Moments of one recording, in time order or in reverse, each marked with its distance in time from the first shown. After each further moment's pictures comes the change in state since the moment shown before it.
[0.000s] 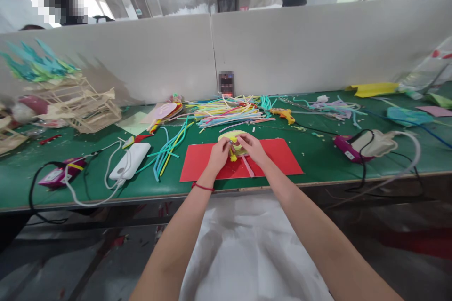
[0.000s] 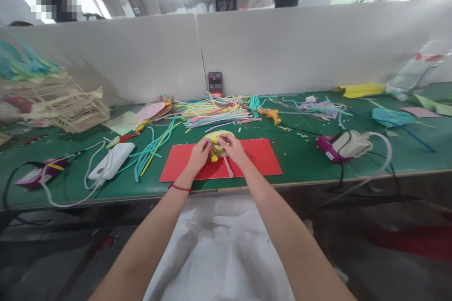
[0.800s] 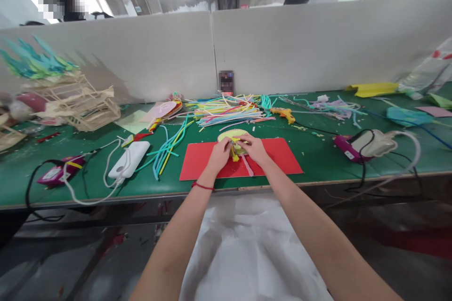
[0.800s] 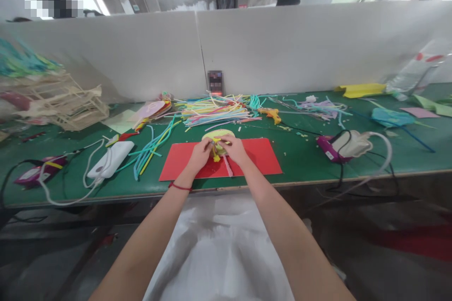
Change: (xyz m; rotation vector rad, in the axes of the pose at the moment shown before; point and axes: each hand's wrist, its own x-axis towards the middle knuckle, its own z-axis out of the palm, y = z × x) left_hand 0.000 -0.006 0.004 0.109 -0.024 0.019; right_hand -0.001 0.002 -0.007 -0.178 -0.029 -0.101
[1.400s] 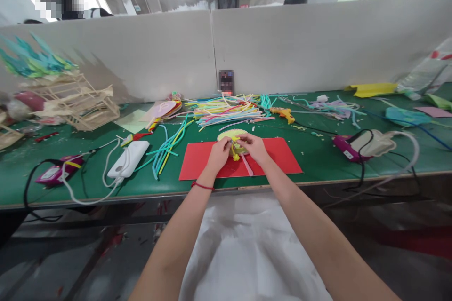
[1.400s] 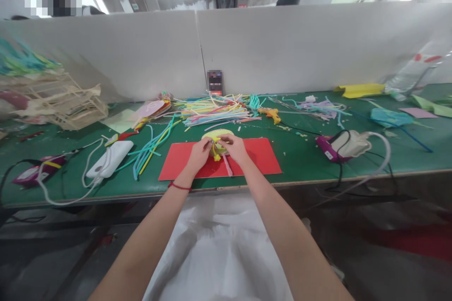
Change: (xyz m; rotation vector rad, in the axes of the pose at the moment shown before) left_hand 0.000 0.001 -0.001 0.042 0.027 0.042; right_hand 0.001 0.005 0.001 0.093 0.072 0.116
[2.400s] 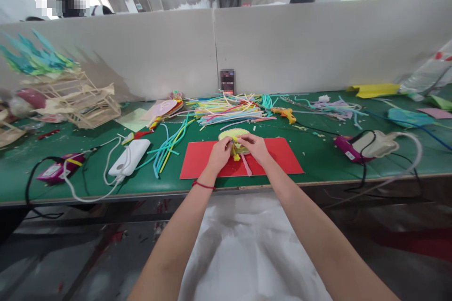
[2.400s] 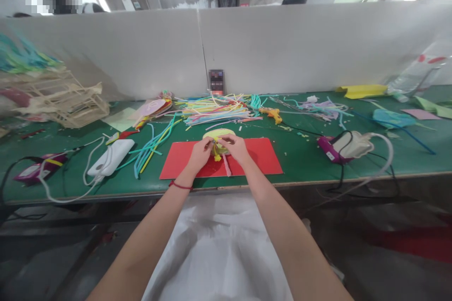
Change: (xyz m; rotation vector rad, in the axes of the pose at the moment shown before) left_hand -0.001 0.002 -0.001 0.015 -0.022 -0.007; right_hand -0.004 -0.005 0.001 0.051 0.025 0.043
